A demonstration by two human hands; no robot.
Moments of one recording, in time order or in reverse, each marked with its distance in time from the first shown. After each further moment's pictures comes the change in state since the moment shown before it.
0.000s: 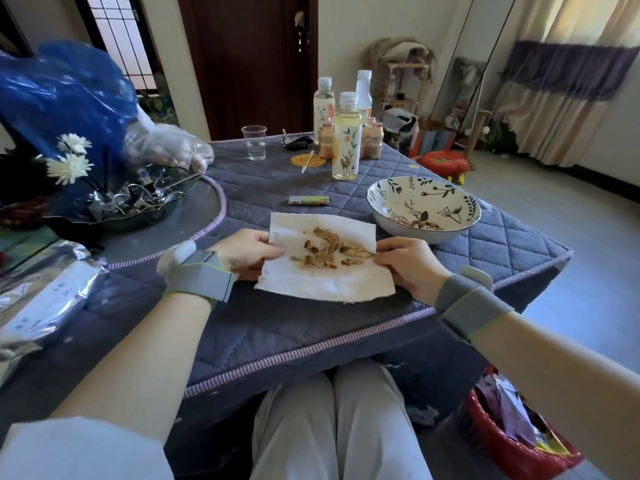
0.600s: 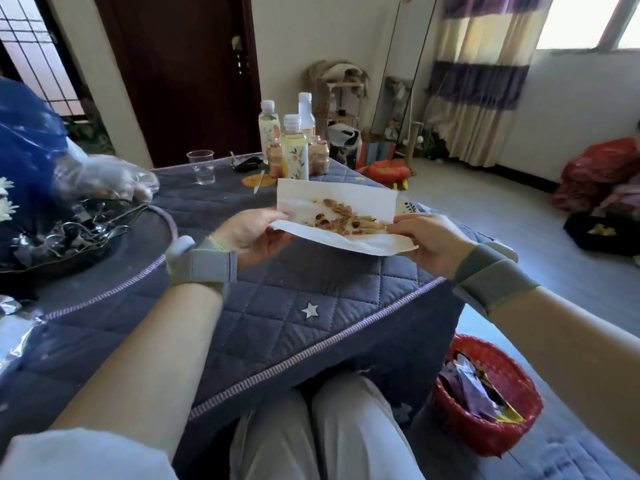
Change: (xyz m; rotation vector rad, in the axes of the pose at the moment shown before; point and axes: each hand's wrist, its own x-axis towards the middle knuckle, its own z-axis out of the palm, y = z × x) left_hand -0.003 0.078 0.047 -0.574 -0.265 0.075; right_hand -0.037 -0.055 -0.060 0.248 0.225 0.022
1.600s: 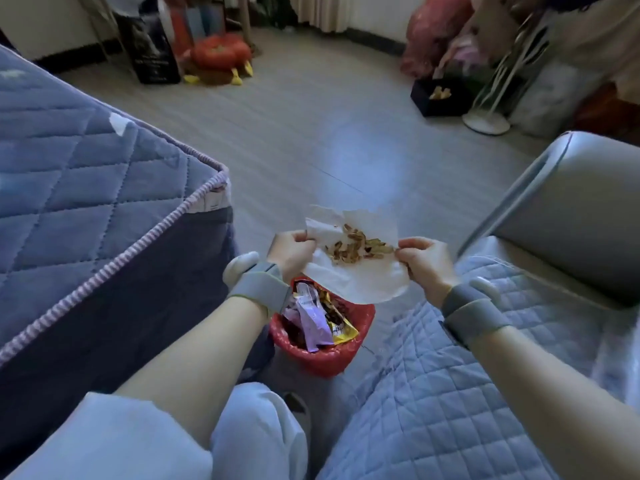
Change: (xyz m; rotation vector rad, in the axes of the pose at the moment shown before) left_hand 0.236 -0.313 0.340 0.663 -0.167 -0.160; right_hand 0.089 0.150 -0.420 -0.222 0.668 0.146
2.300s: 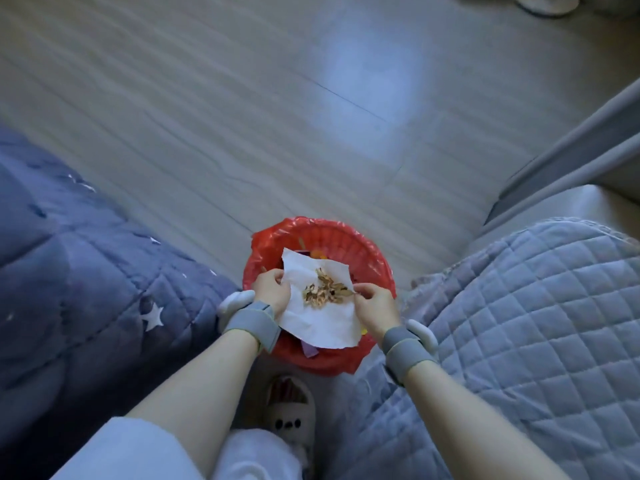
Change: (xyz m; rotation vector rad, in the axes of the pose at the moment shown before) left_hand 0.142 -0.193 0.033 0.554 -0.002 -0.293; right_hand 0.094 0.204 0.117 -0.323 -0.184 0.307
